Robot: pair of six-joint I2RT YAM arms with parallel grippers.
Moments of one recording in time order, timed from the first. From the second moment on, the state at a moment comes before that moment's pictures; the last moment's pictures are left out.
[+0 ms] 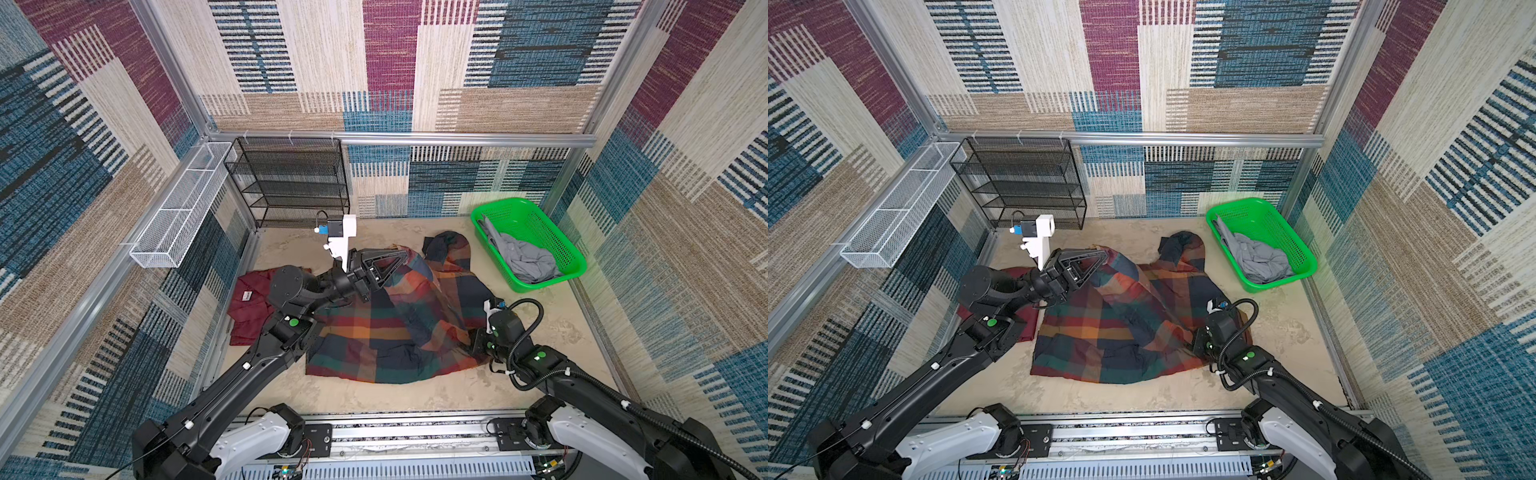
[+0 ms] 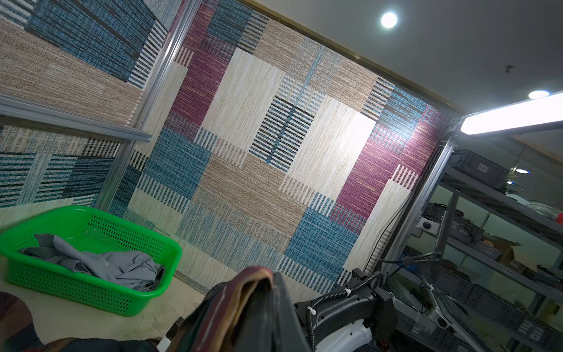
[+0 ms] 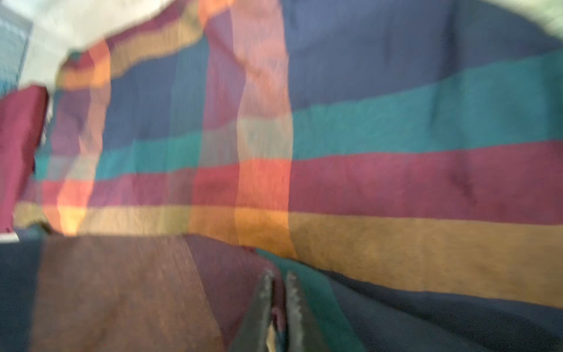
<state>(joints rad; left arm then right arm) -0.60 1.05 0.95 0.59 0.67 -0.79 0.53 0.86 0.38 -0.27 0.09 0.66</state>
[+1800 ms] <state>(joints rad) -0.57 0.67 0.38 0.68 0.64 -0.84 0.52 0.74 0.38 -0.48 0.34 0.94</state>
